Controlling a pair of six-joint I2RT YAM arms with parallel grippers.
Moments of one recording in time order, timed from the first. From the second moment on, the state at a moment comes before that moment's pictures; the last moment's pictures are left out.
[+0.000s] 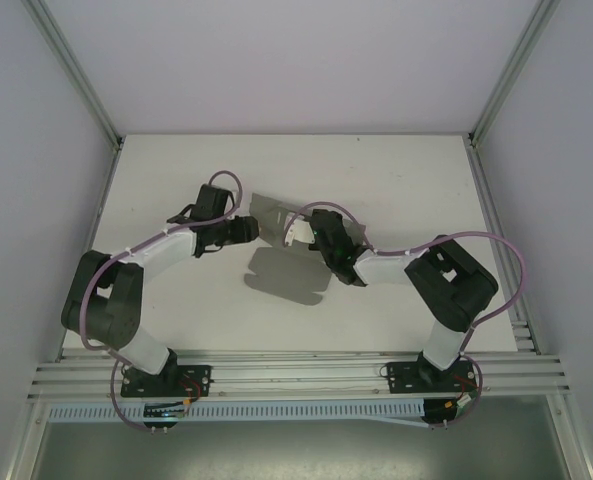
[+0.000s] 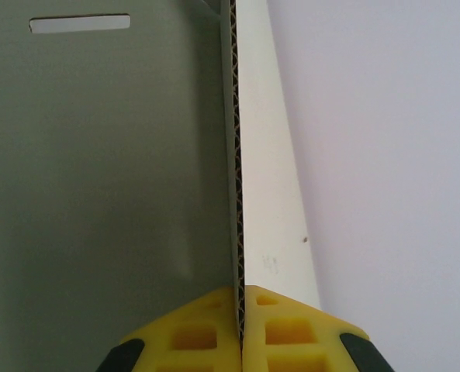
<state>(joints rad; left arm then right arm) -0.36 1.60 0.93 -0.24 0.22 -0.46 0.79 1.74 0.81 0.51 0.47 -1.08</state>
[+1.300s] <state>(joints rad) -0.35 1.81 0.86 0.08 0.56 -0.51 0.90 1.77 0.61 0.86 0.58 -1.17</state>
